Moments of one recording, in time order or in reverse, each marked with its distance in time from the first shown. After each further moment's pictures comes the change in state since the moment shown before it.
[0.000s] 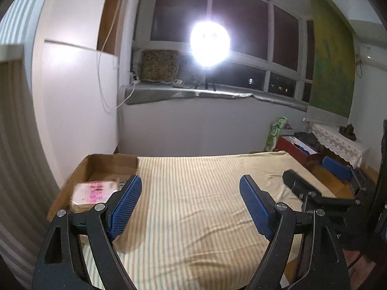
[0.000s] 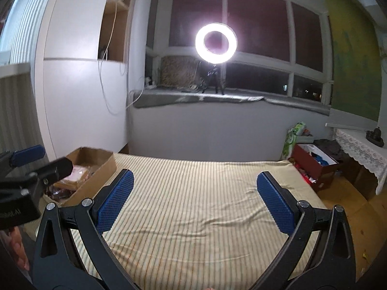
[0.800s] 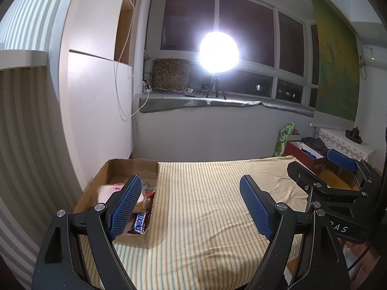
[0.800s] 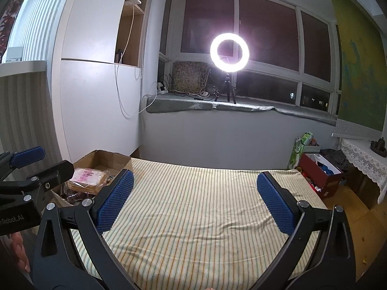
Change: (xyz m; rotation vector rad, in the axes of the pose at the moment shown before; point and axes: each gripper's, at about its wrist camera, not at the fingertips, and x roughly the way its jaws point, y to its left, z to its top) left arm -0.037 0.023 -0.007 -0.006 -0.046 0.053; right arm -0.017 0.043 0.006 -0.048 -0.028 0.043
